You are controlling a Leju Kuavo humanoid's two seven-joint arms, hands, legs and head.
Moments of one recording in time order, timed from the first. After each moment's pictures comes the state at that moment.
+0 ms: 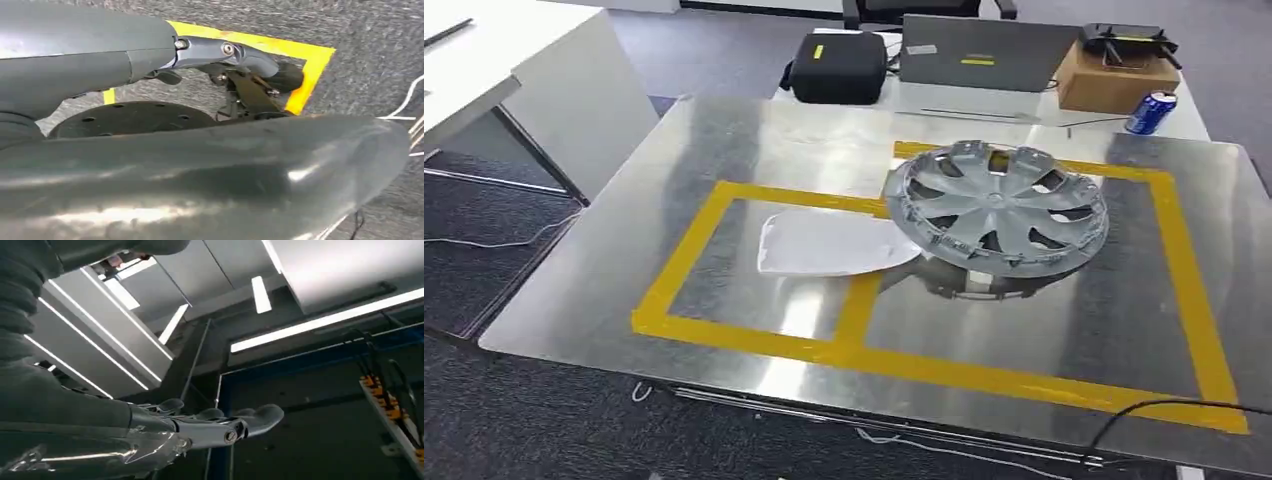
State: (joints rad) left arm -0.03 -0.17 1.41 -0.21 -1.14 -0.30 -0.38; right arm 0.20 -0.46 -0.77 -2.42 0.37 -0.07 -0.37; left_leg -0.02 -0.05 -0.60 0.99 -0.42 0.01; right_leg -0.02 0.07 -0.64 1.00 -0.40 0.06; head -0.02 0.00
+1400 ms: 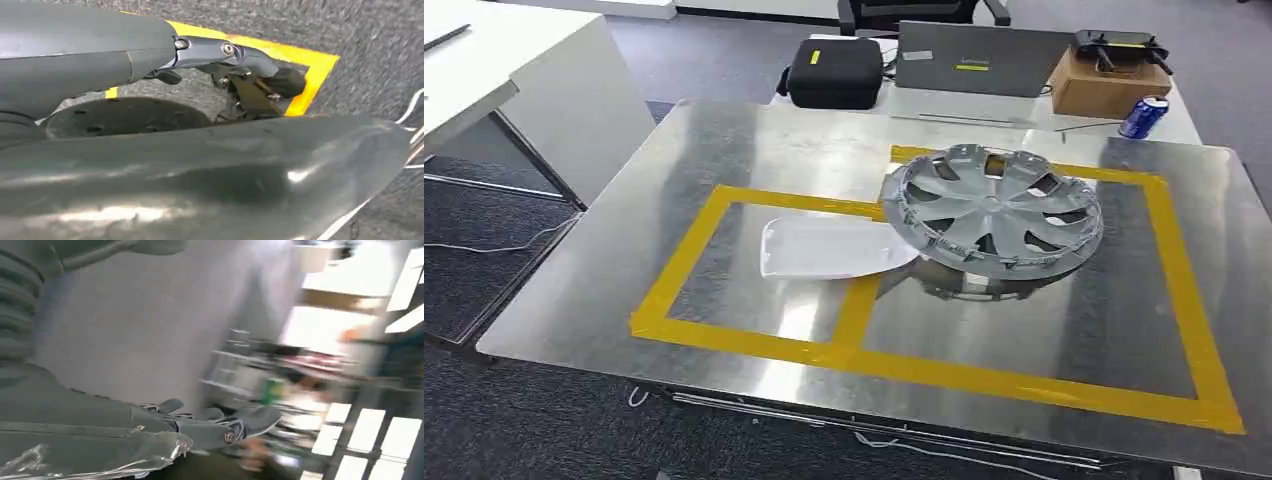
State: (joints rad) left arm -0.06 -0.20 1.45 -0.21 -1.14 -0.22 -0.34; right arm 0.10 0.33 -1.44 -1.96 0.12 -0.23 -0.32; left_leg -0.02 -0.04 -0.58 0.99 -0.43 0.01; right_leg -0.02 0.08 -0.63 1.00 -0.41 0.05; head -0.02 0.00
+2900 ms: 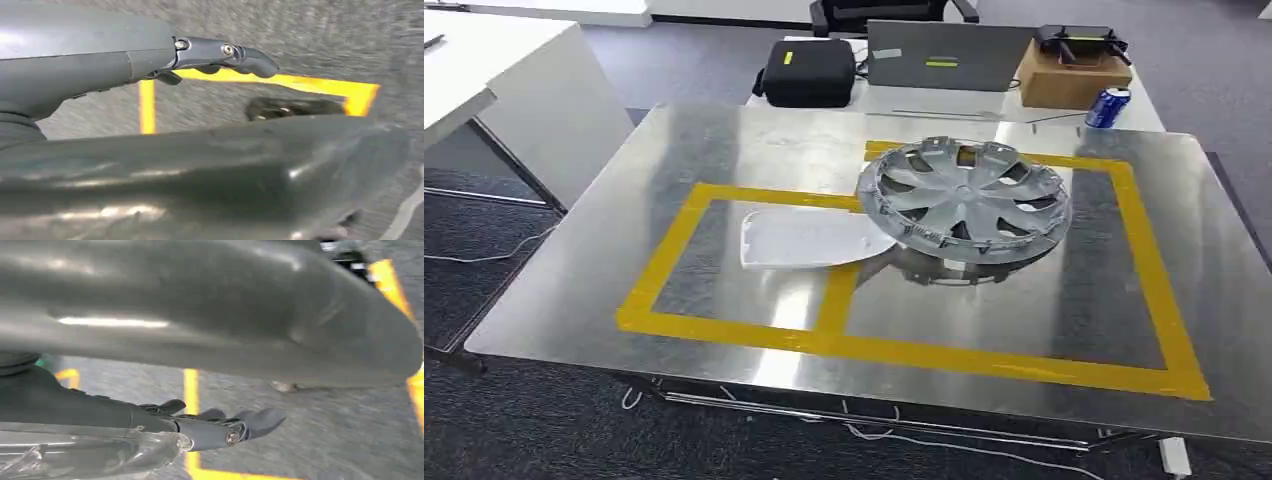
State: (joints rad) left arm -0.01 -0.11 1.41 -0.21 -1.21 -0.22 -0.33; right arm -0.04 0.20 -1.12 -0.22 1.01 -0.08 0.01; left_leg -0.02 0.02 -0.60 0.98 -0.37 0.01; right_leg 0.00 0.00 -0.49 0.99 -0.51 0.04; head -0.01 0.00
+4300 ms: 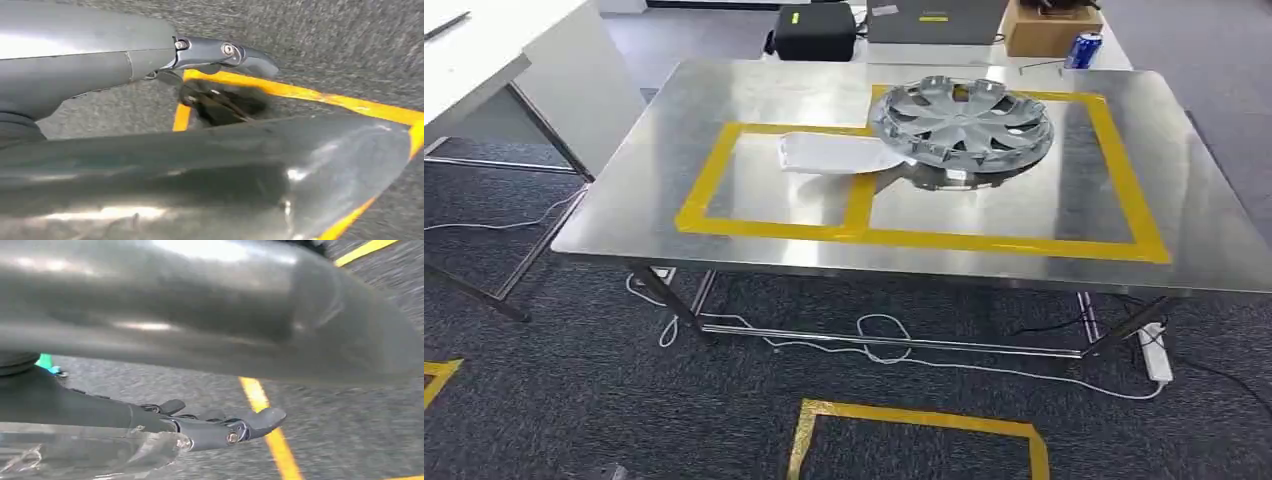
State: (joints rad) left arm -0.06 -0.08 1.45 -0.21 -1.10 -0.27 -0.33; right arm -0.07 0.21 -1.23 -0.22 0.92 -0.12 -0.02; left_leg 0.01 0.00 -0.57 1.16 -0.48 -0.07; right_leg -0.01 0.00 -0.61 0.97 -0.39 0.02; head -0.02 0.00
